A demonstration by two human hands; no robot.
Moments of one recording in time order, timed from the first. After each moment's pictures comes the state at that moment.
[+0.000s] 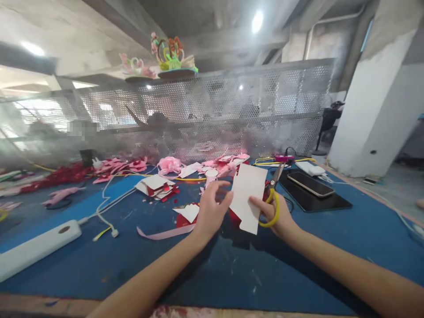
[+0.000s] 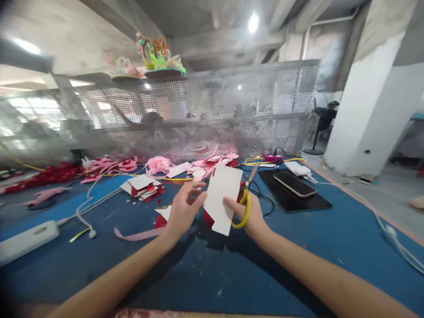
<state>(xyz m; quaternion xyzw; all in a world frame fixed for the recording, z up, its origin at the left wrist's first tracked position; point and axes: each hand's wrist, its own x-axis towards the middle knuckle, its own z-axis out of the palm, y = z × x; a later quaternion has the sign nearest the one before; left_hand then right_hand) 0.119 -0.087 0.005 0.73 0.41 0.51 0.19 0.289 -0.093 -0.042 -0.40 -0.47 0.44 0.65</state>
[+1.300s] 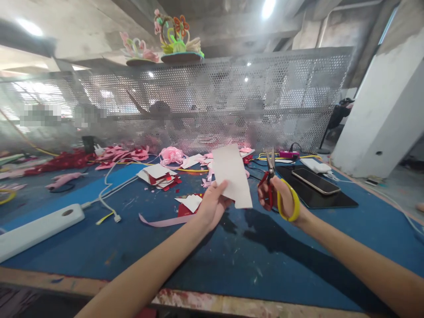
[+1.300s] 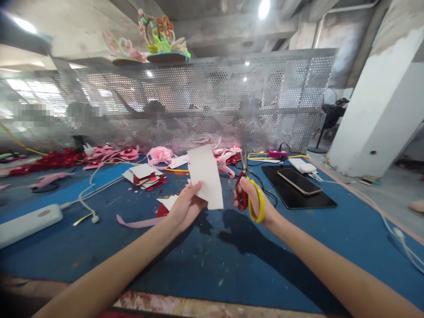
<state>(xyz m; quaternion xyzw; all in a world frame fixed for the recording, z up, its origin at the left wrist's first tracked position) 0.120 -0.074 -0.014 0.37 0.25 0.56 0.69 0.308 -0.096 -0.022 -0.31 -0.51 0.61 0.53</state>
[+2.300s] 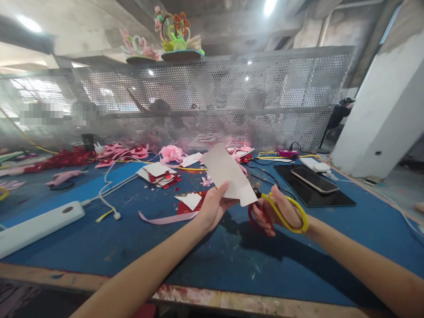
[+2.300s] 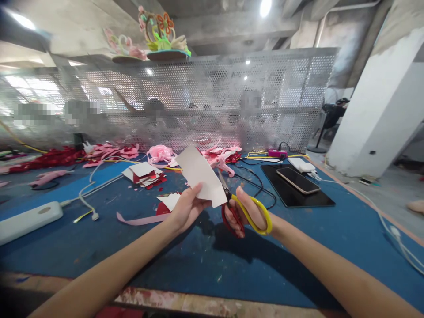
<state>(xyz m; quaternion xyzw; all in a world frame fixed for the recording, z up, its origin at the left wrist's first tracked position) 0.123 -0.082 -0.021 0.42 0.24 0.54 0.69 0.303 -0.119 -0.017 -0.28 -0.60 0.68 0.32</state>
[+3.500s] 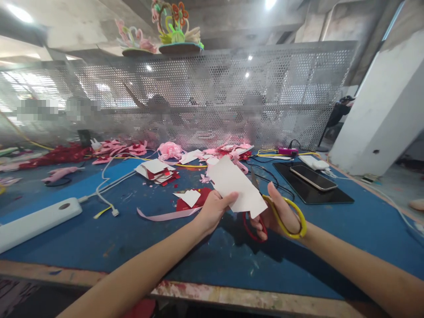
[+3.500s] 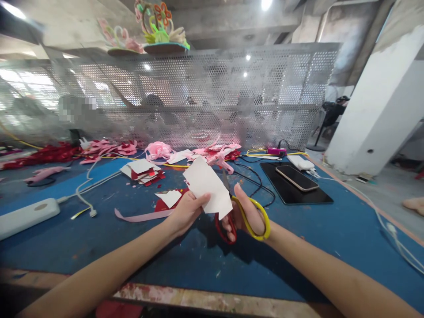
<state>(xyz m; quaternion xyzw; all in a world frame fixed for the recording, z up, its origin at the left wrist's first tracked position) 0.124 -0.091 -0.029 0.47 0.29 0.49 0.68 0.294 -0.126 -0.026 -0.28 -0.54 0.72 0.35</state>
